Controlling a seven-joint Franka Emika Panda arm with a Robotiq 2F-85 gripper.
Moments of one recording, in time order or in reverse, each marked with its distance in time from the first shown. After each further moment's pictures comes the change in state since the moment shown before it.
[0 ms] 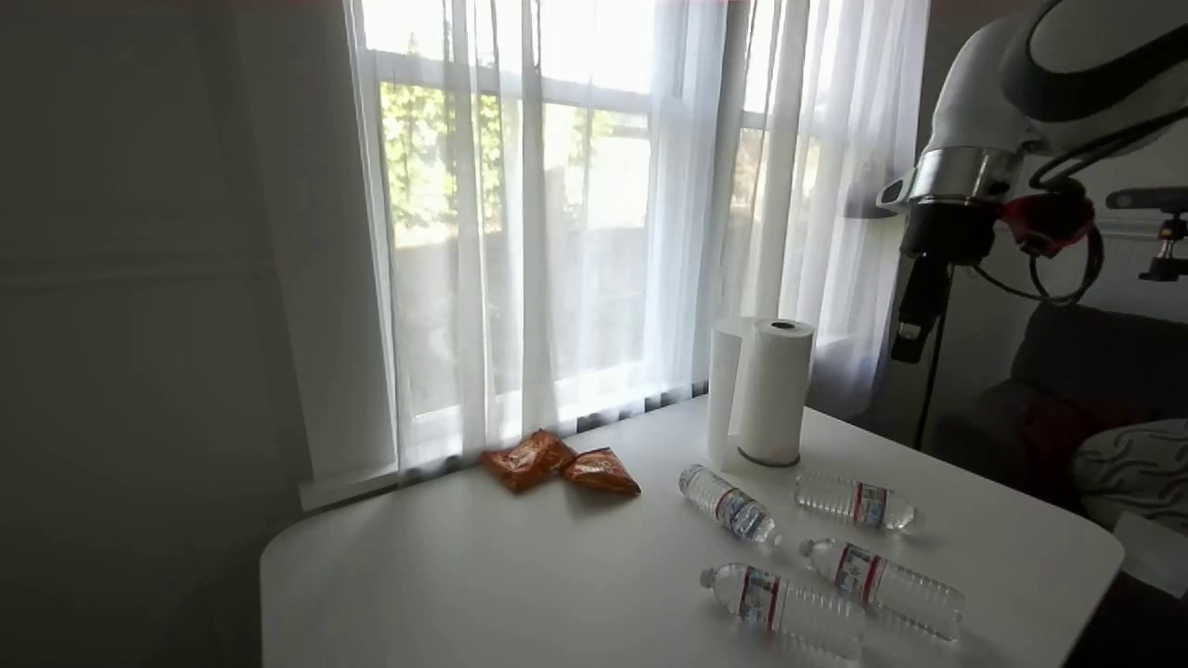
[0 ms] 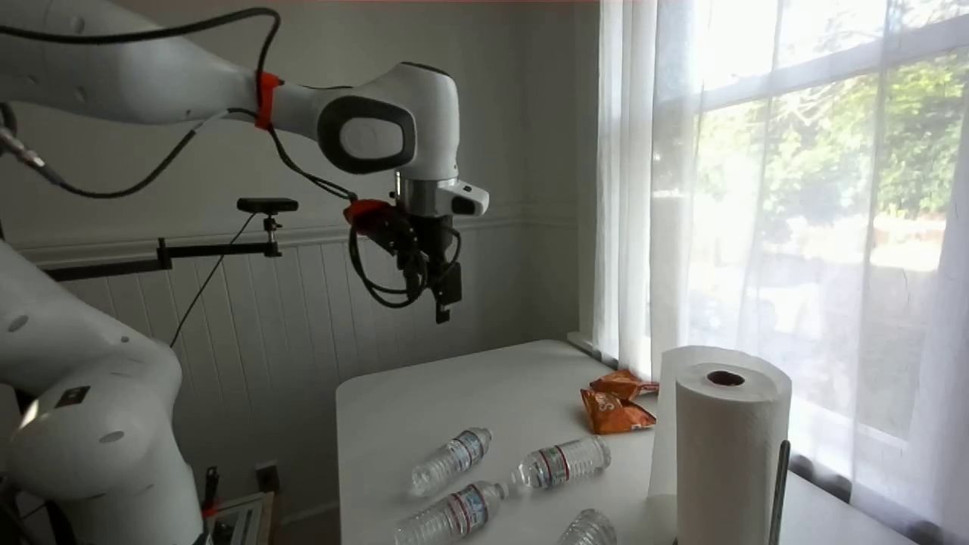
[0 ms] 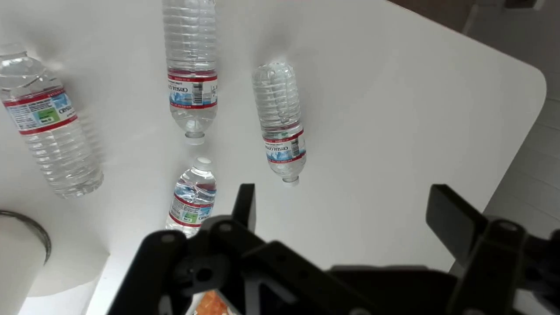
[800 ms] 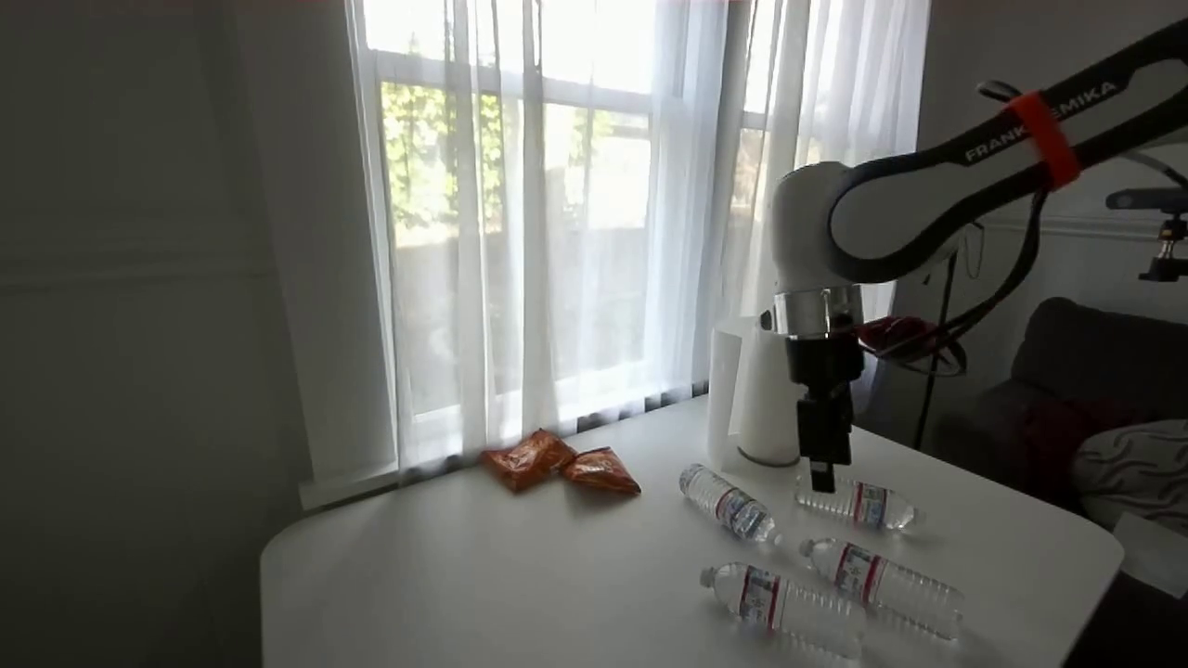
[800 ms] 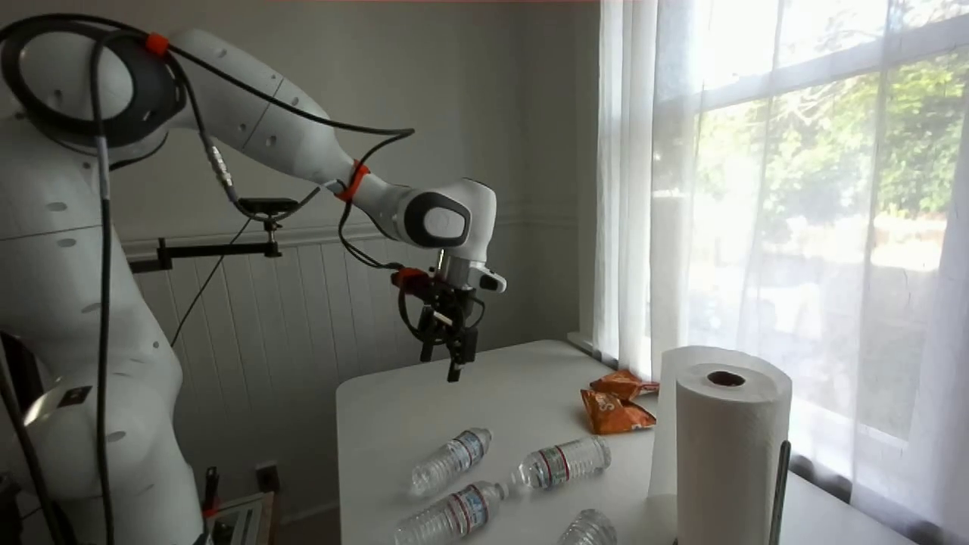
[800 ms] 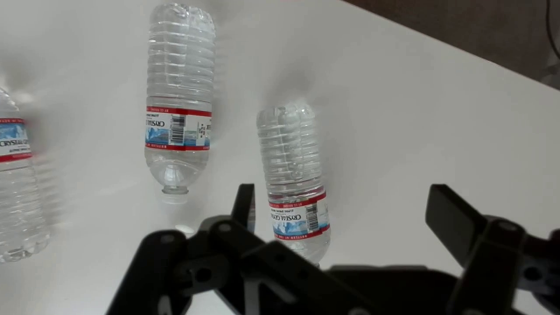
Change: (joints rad) arm 0.003 0.431 0.219 0.101 -0.114 0.070 0.179
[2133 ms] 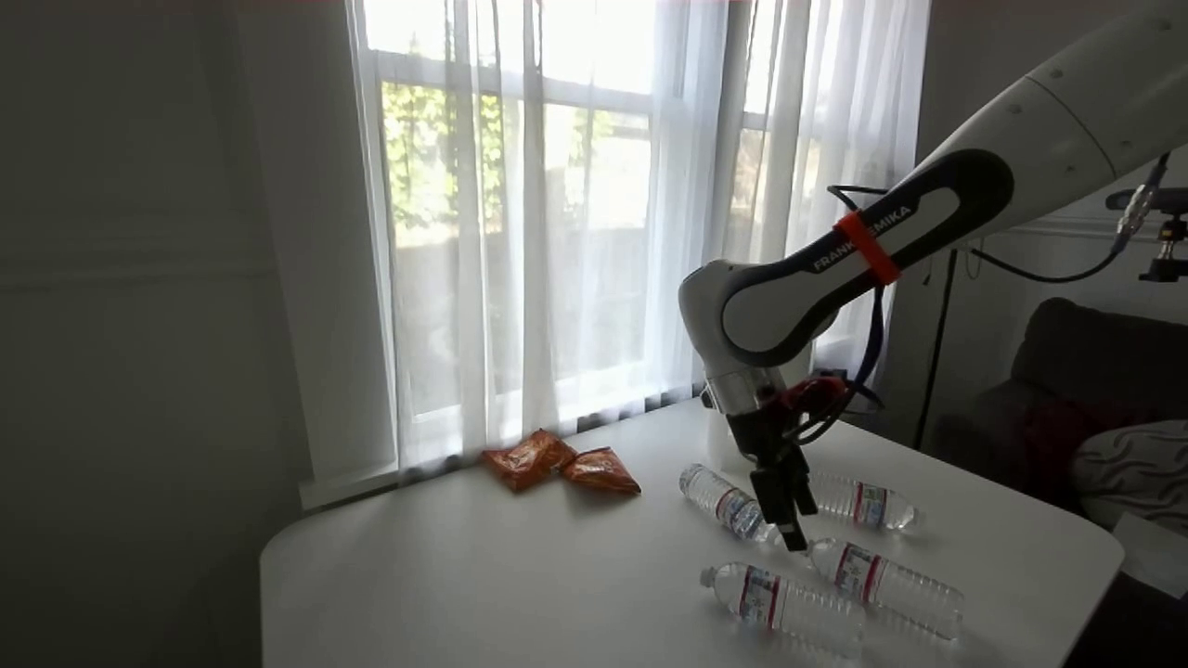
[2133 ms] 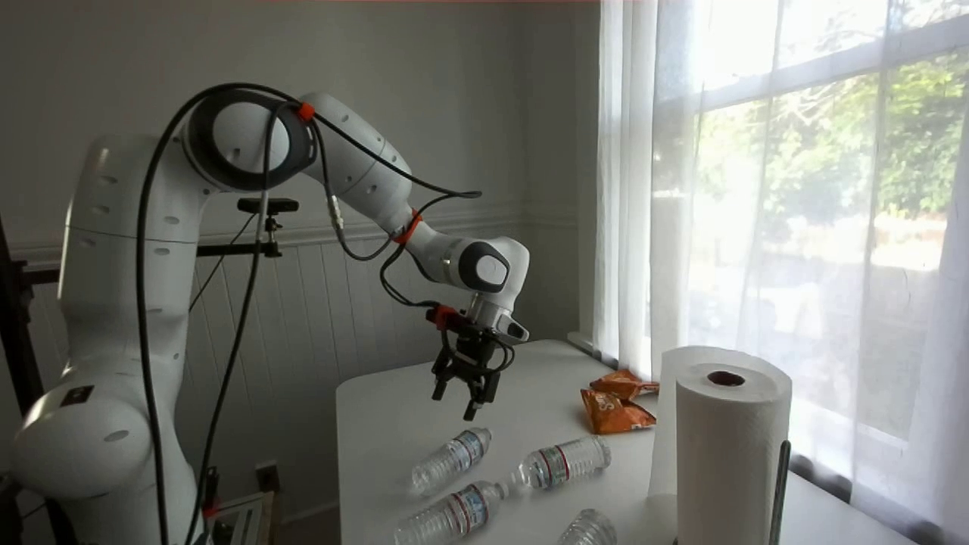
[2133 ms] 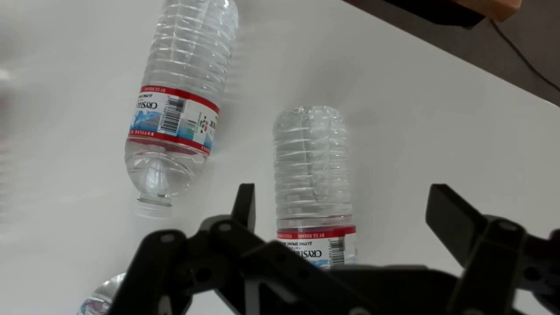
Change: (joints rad) arm 0.014 0.385 0.026 0.243 -0.113 -0.118 -0.016
